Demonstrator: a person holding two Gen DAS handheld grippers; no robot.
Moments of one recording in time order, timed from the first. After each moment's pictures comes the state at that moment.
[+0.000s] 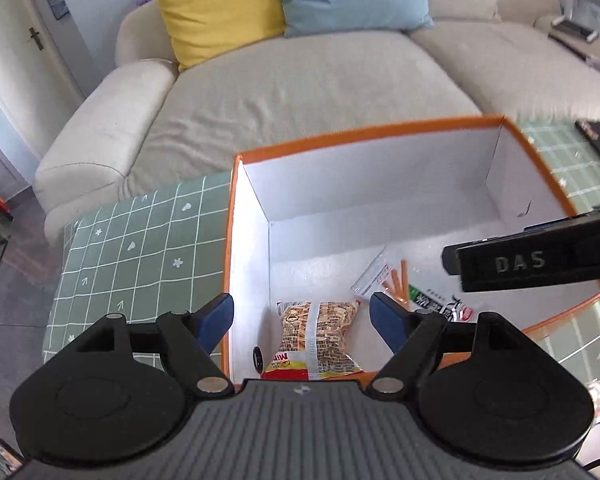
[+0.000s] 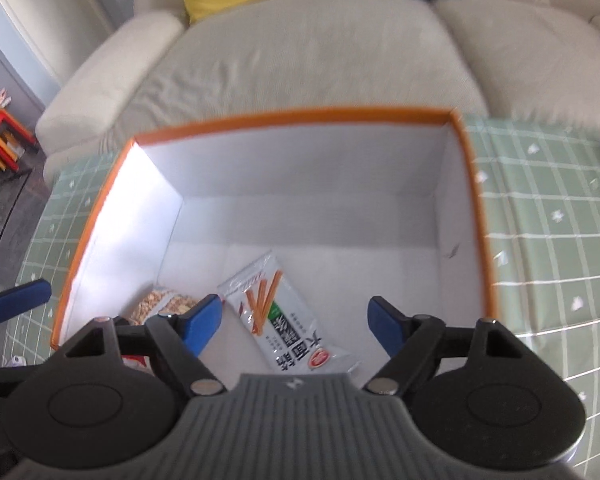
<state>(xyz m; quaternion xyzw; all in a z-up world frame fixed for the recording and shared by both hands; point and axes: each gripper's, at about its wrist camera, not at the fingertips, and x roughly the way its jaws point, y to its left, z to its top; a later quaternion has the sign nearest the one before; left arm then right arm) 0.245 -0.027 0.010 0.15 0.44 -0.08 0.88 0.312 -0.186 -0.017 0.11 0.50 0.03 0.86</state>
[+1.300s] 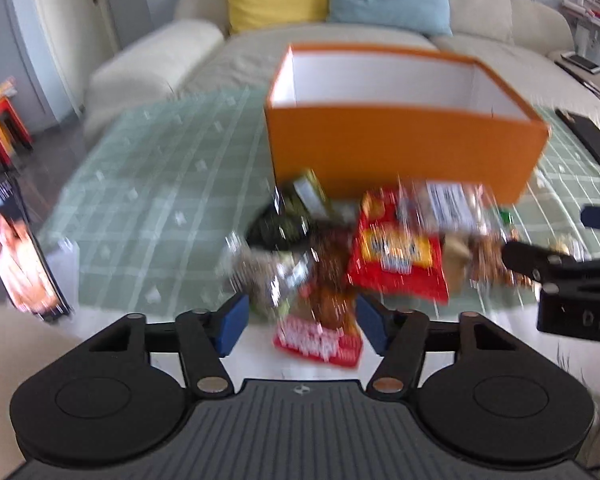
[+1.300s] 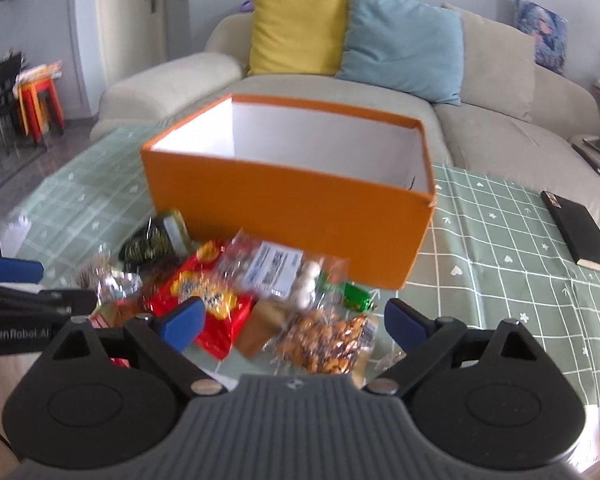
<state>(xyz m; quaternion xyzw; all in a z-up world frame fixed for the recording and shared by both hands) 0.061 0.033 -0.042 0.06 0.44 -0.05 0.89 0.065 -0.144 -0.039 -0.03 0.36 0.05 0.93</state>
